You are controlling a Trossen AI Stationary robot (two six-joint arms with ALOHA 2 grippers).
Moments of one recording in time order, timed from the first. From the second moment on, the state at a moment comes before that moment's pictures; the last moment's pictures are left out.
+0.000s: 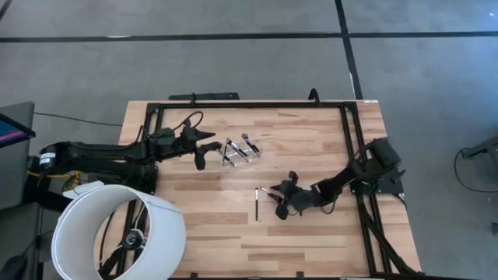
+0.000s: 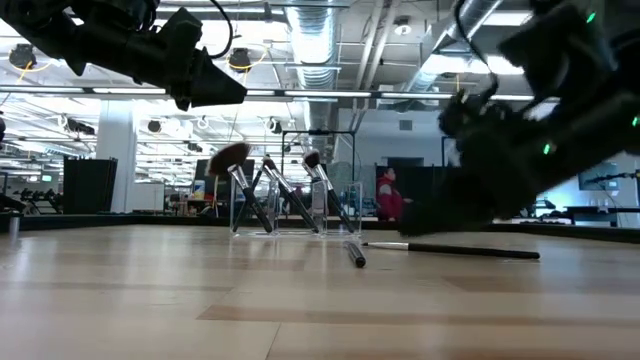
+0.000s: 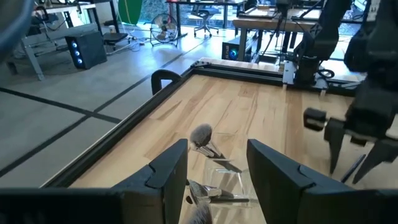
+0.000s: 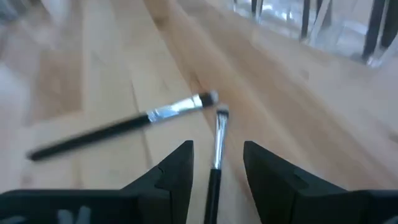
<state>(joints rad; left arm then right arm) 0.19 0.91 0.36 0.37 -0.17 0.02 0.40 1.85 0.51 0.70 0.58 0.47</state>
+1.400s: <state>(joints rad) 0.19 0.91 0.36 0.37 -0.17 0.02 0.03 1.79 0.59 1.53 0.36 -0.23</state>
